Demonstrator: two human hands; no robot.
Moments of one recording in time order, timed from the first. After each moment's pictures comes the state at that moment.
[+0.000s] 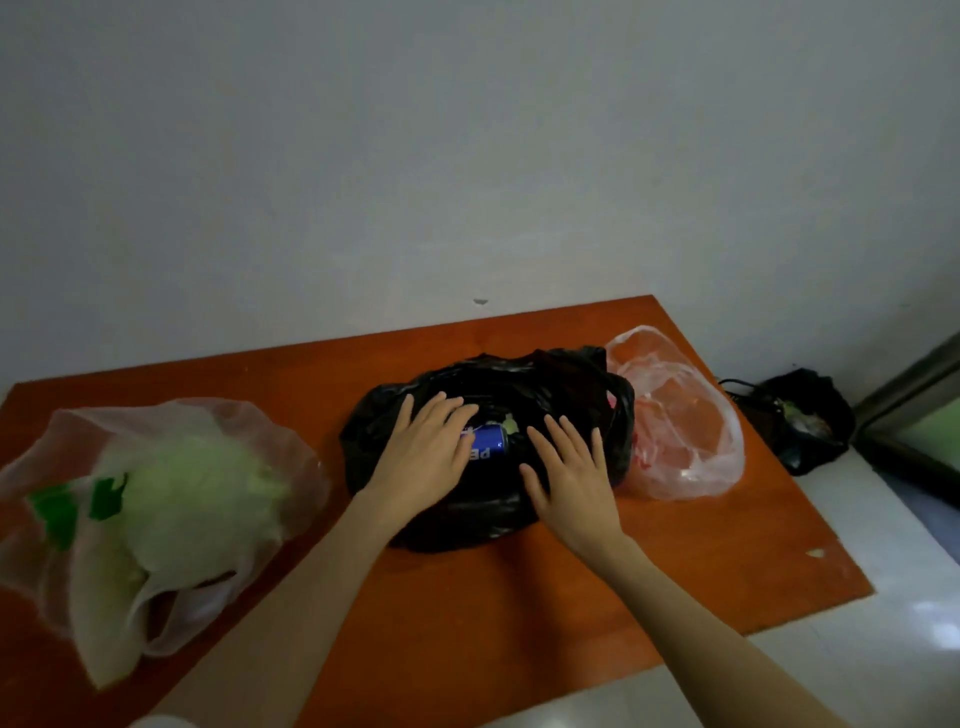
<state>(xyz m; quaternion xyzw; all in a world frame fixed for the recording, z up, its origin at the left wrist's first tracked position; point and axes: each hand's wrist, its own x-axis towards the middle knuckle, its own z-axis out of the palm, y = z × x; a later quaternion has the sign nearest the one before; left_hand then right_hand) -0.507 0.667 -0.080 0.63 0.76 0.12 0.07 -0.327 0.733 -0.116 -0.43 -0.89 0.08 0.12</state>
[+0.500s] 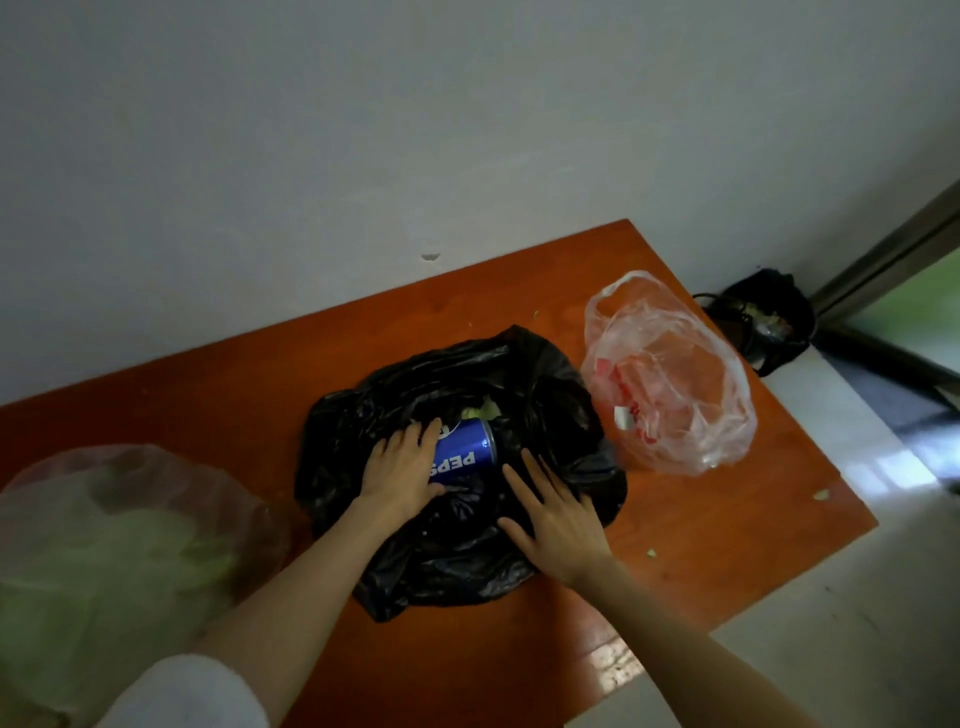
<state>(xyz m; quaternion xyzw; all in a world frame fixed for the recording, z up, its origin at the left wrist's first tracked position) -0.549 0.735 -0.179 0.64 0.73 -0.09 0.20 -0.334 0.744 -0.202 -0.47 -0.87 0.15 -0.06</state>
